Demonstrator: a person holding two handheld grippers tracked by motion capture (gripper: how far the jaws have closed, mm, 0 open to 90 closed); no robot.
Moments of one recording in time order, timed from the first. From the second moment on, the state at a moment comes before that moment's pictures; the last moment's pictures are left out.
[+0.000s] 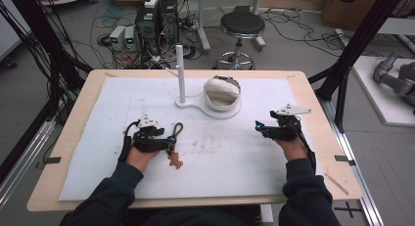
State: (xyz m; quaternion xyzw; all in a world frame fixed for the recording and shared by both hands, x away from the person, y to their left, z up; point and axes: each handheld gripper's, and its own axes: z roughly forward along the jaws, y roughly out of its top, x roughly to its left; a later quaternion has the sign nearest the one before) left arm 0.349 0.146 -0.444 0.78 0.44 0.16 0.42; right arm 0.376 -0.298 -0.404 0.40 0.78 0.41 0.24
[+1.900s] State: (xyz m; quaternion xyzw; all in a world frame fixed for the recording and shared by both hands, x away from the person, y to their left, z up) left arm 0.404 0.174 -0.319 0.66 0.35 0.17 0.64; right arm 0.368 -0.314 -0.399 0.41 0.77 0.42 0.26
